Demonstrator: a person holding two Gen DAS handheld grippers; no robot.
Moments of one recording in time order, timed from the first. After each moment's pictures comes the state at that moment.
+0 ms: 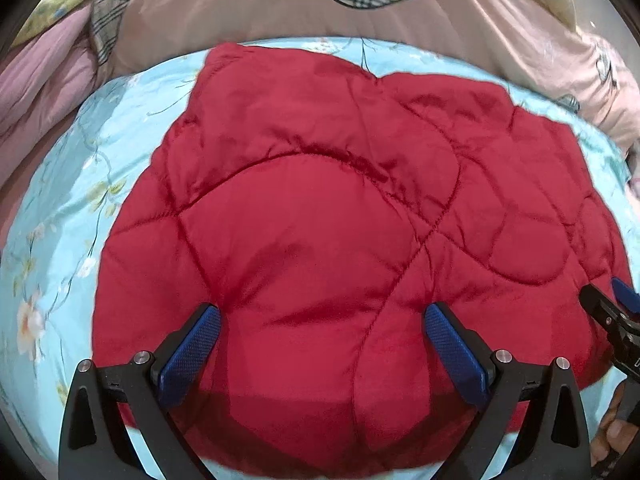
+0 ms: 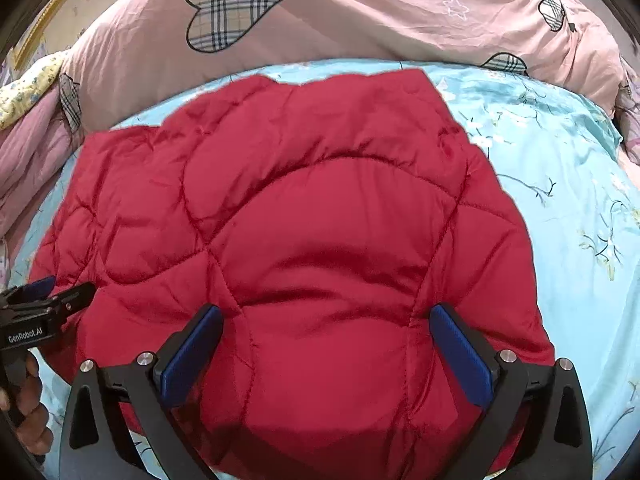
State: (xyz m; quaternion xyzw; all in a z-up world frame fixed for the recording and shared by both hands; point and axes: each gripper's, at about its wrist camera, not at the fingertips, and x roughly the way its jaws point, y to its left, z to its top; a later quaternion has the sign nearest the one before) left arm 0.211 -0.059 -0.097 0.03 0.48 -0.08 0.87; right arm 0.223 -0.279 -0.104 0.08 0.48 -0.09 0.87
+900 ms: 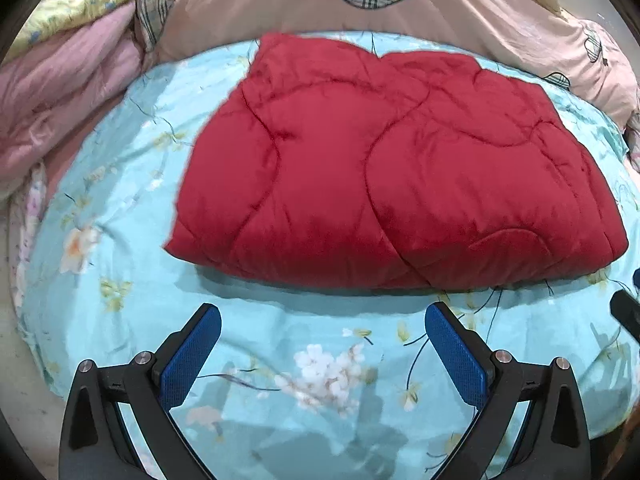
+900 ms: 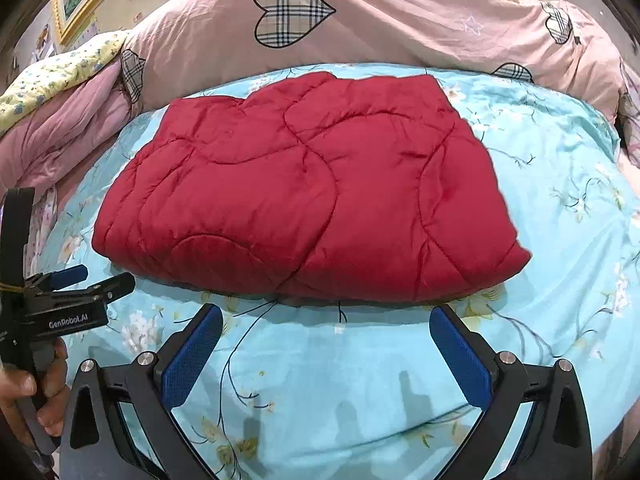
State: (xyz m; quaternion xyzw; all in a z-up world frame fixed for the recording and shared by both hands) left arm 0.095 -0.044 -0.064 0.06 0.48 -0.04 0.87; right arm 0.107 -0.233 -0.053 0.06 0.48 -0.03 0.87
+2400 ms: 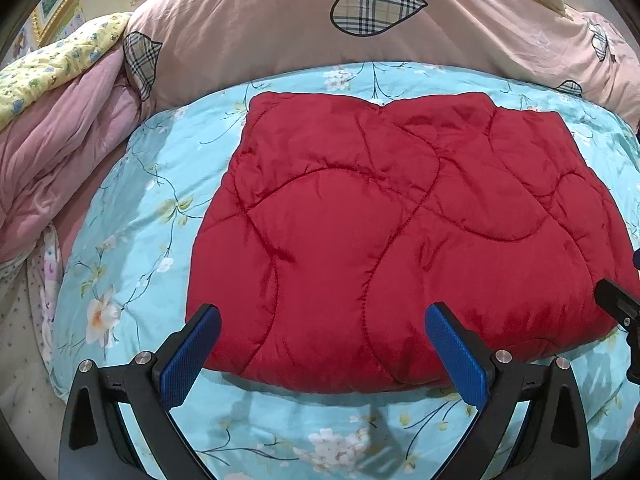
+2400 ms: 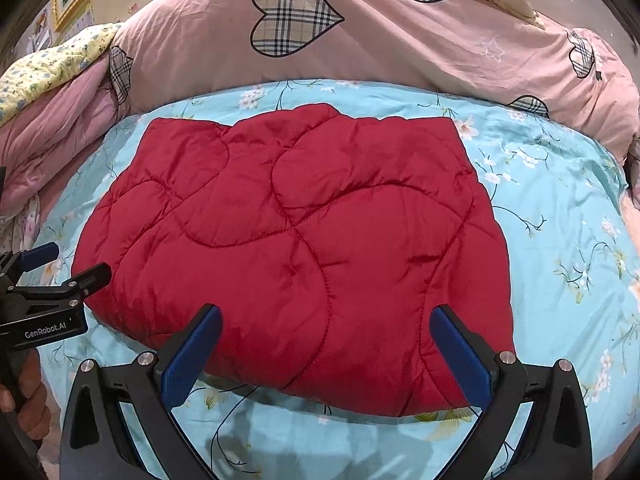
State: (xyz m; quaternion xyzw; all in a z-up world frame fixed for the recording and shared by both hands) left arm 0.156 -0.071 -0.035 0.10 0.46 -0.03 0.88; right arm 0.191 -0.240 -0.042 0.03 0.49 -0.03 0.87
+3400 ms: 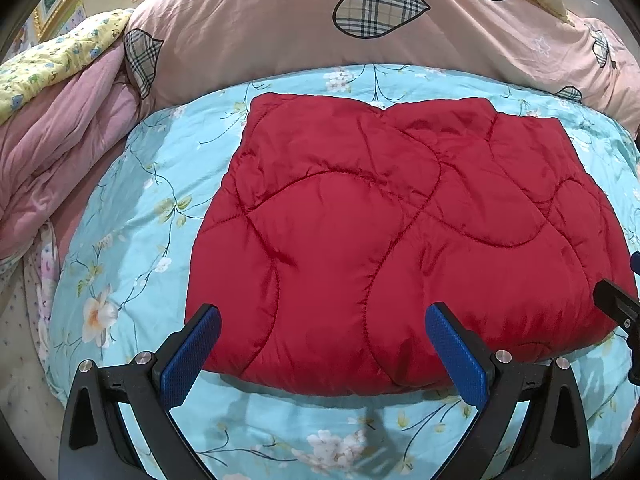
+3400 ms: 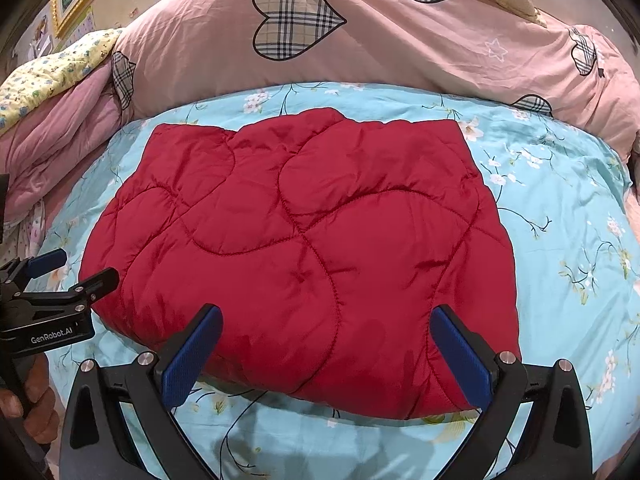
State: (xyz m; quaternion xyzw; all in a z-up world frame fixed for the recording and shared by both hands) left arm 0.158 -0.069 -0.033 0.09 0.46 -0.02 0.88; right arm 0.195 -0.241 -0.038 0.04 0.49 -0.02 0.87
